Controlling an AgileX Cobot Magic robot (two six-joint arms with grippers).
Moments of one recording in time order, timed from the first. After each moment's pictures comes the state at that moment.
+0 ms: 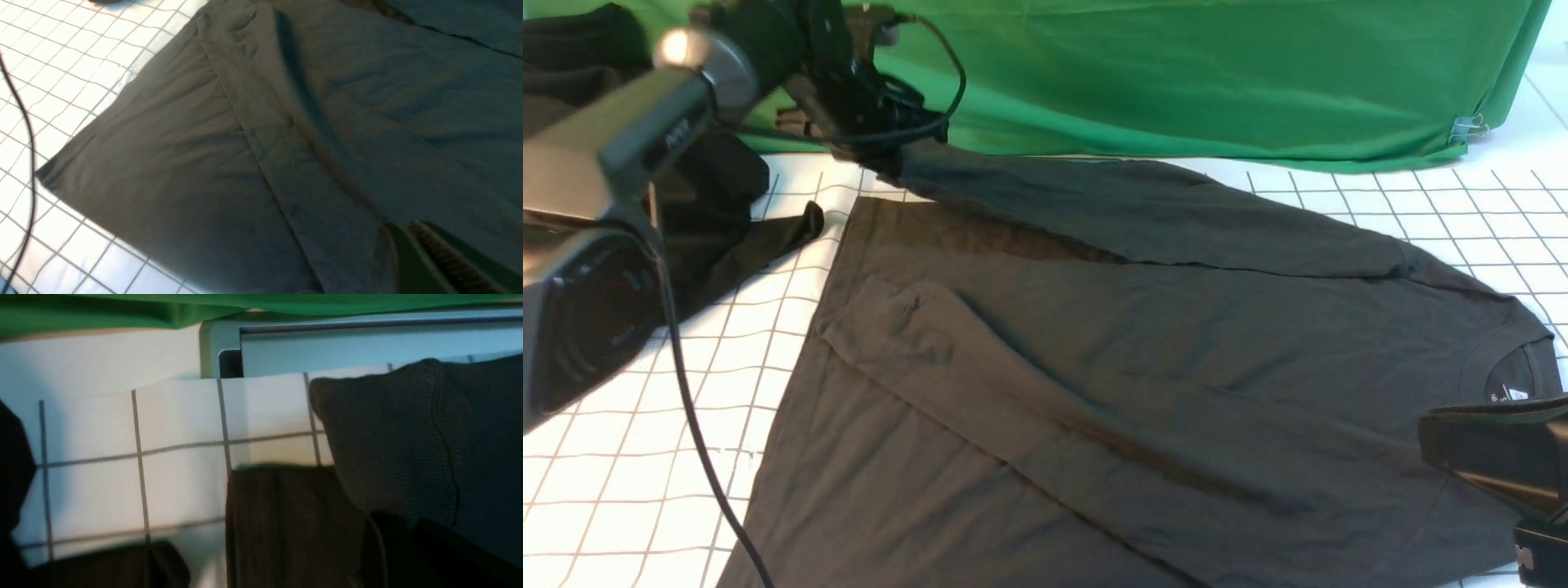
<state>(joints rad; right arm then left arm) 0.65 0.75 -0.74 0.11 0.66 0.17 -0.18 2.34 -2.23 0.02 0.93 -0.10</state>
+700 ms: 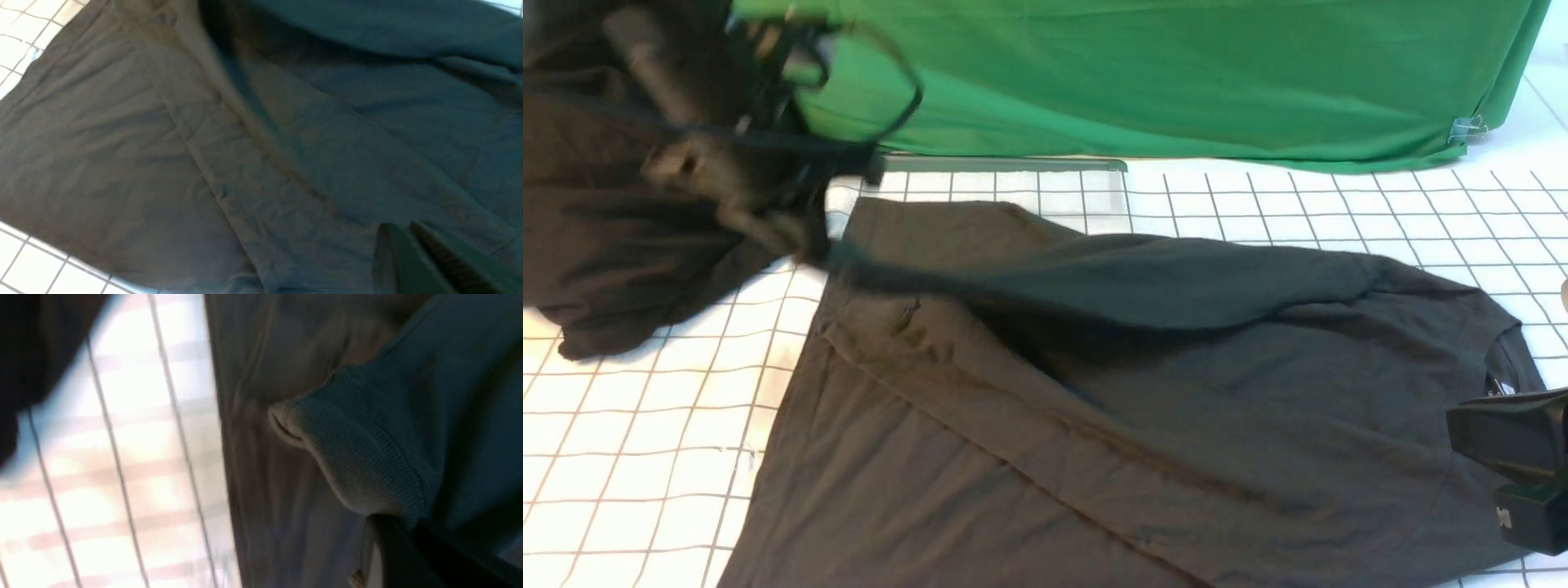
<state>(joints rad) 0.59 0.80 -0.74 -0.03 0.70 0.24 -0.19 1.78 -1.60 -0.05 1.20 -0.09</state>
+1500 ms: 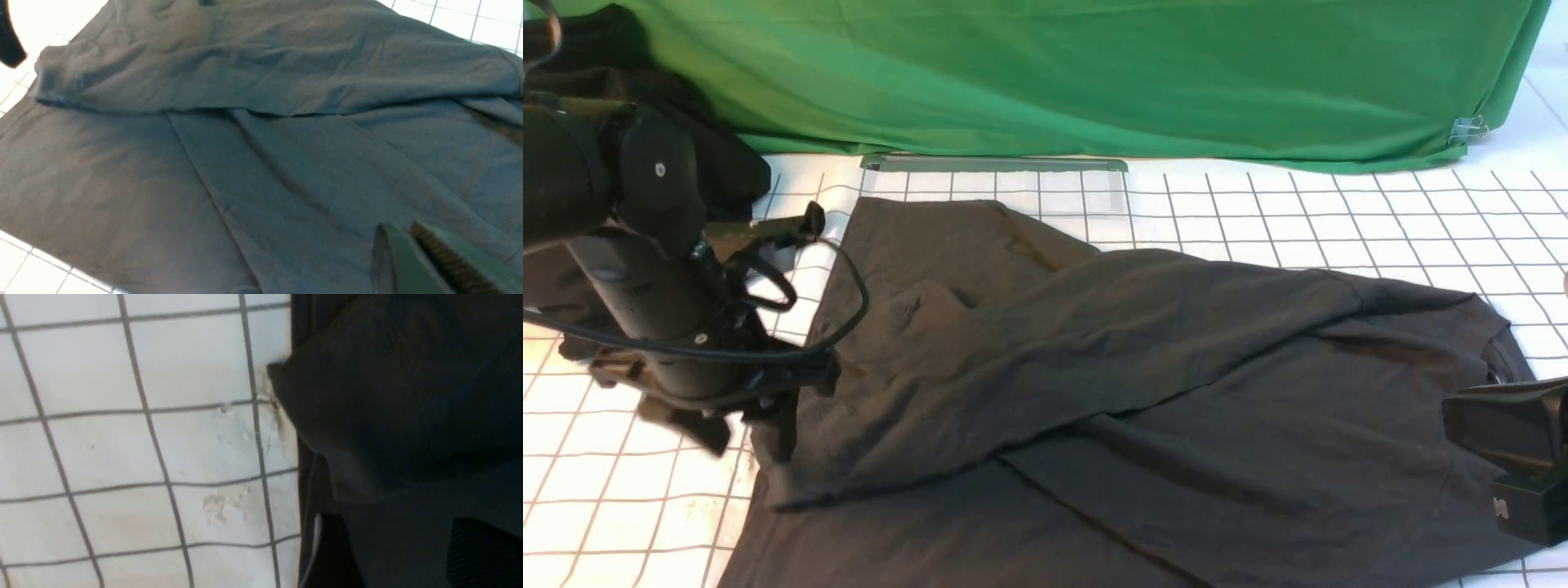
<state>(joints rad) 0.59 0.80 -0.74 -0.03 0.67 0.24 -0.19 1.64 -1.12 0.00 1.08 -0.13</state>
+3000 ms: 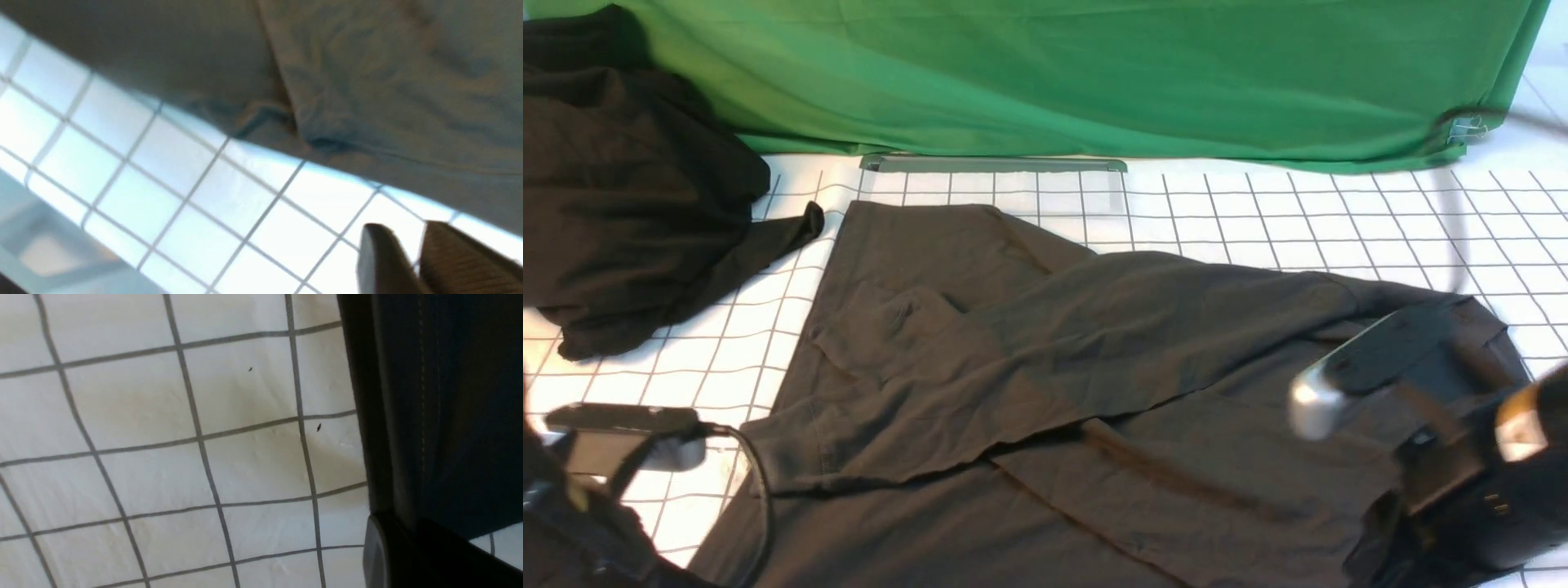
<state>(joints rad) 0.60 1.29 -0.87 0.15 0.99 -0.08 -0.23 1.14 -0.66 -0.03 1.09 -0.12</state>
